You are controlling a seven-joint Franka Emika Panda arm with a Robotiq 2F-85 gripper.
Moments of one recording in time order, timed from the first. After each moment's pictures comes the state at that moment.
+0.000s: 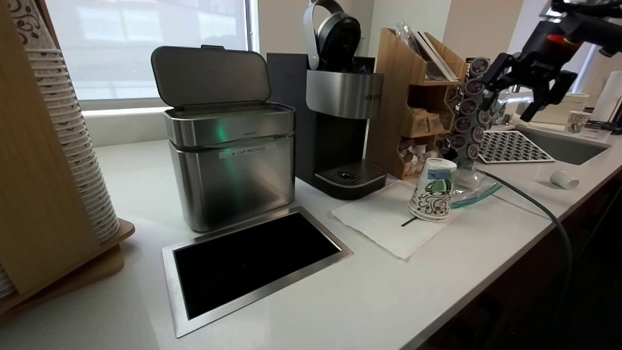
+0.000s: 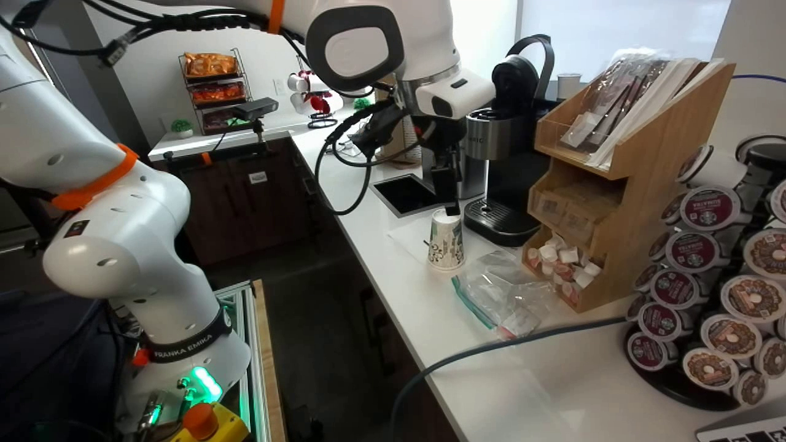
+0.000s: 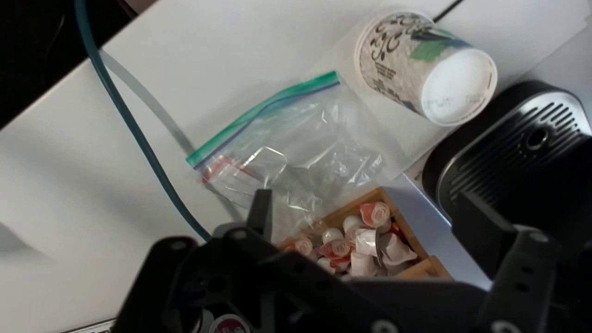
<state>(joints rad) -0.18 -0.34 -0.13 -2.41 0.10 2.30 0.27</state>
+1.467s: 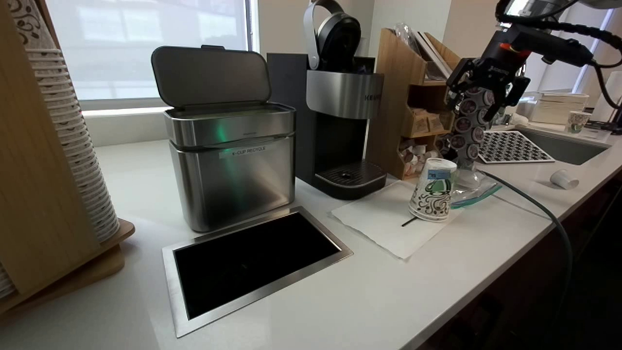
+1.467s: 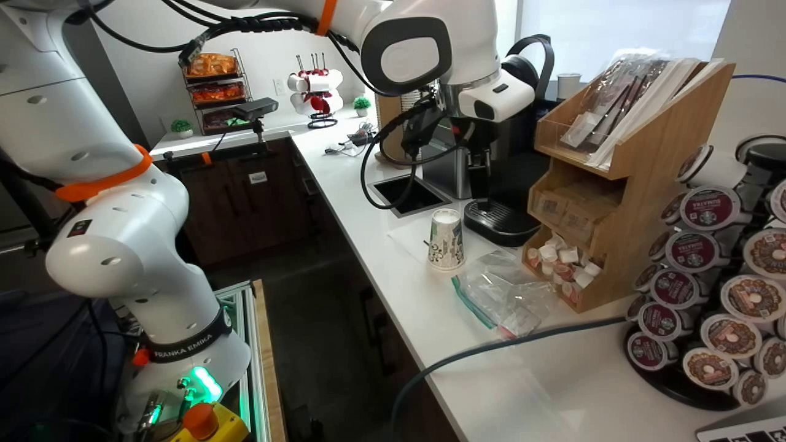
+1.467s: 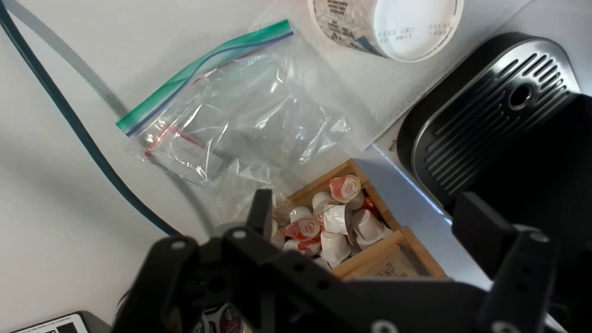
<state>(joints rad) -0.15 -0.15 -0.12 -2.24 0.16 2.34 0.29</state>
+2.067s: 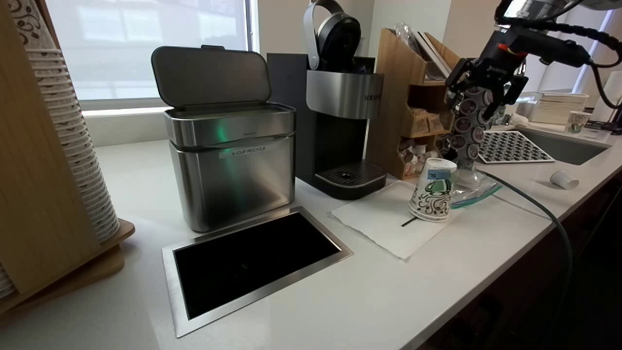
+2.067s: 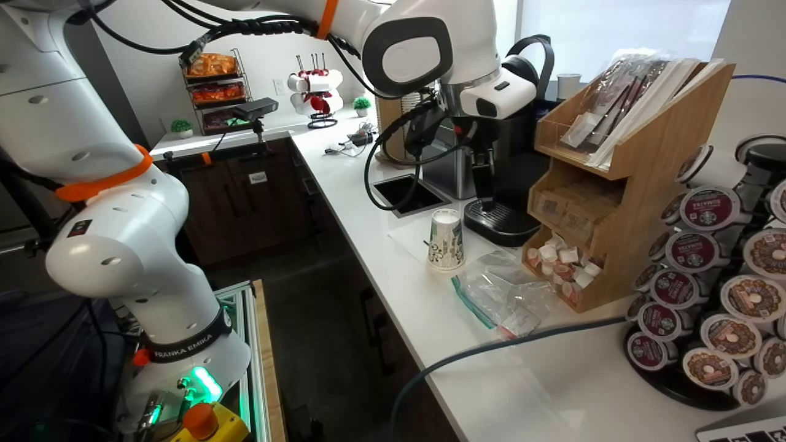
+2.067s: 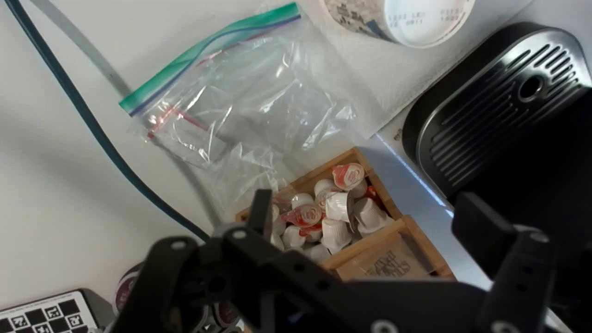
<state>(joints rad) -0.15 -0.14 -0.12 -2.25 0.12 2.37 0.29</state>
